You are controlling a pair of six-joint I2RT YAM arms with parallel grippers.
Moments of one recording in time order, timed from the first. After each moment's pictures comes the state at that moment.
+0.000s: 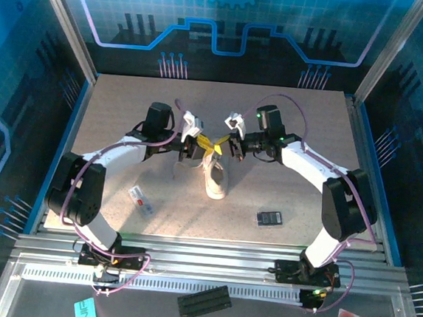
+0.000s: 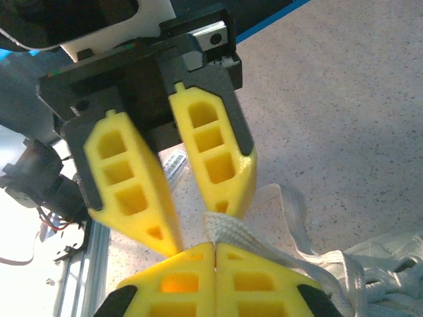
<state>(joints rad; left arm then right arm) -0.28 1.61 0.99 0.01 1.08 0.32 0.43 1.69 1.17 -0.16 -0.95 -0.12</state>
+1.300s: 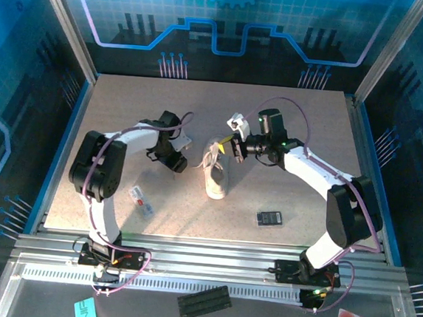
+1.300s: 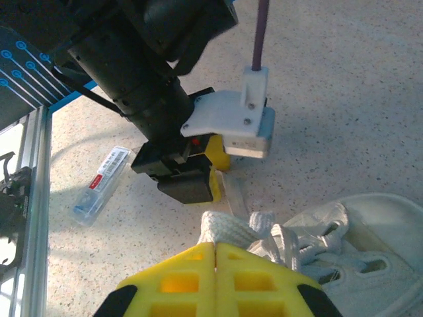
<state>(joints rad) -0.27 1.90 1.22 -0.70 0.19 0.23 0.44 1.63 1.10 -0.13 -0.73 -0.11</state>
